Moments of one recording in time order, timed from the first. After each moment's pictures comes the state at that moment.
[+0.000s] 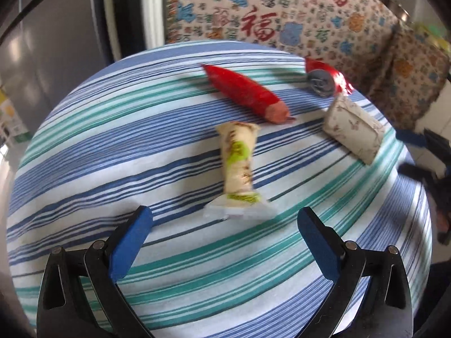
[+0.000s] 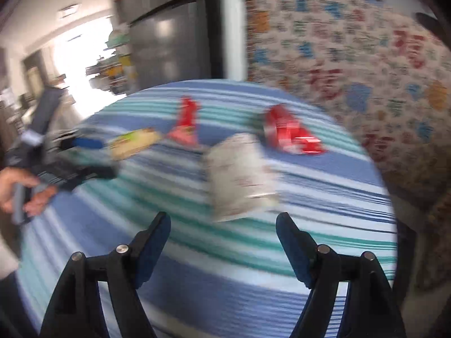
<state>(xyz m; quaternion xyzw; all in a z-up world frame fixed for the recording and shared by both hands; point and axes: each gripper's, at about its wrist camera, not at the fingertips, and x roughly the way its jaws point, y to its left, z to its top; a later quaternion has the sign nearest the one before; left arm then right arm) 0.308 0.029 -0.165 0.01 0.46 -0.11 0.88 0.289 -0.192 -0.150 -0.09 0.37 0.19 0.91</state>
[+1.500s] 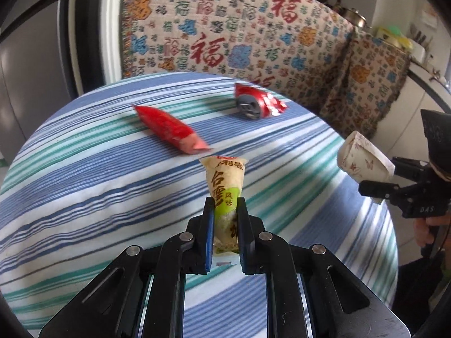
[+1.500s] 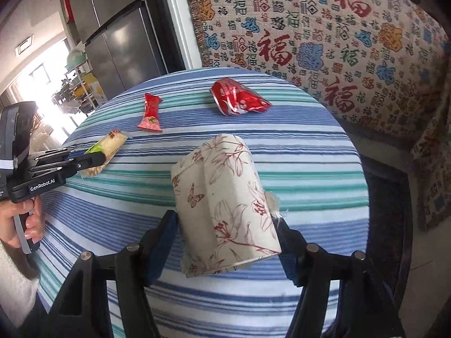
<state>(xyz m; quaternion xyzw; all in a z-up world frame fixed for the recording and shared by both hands) 0.276 -0.027 -0.130 -0.01 0.40 -0.20 0.90 0.252 -0.242 -0.144 -0.01 0.42 0.14 0.90</state>
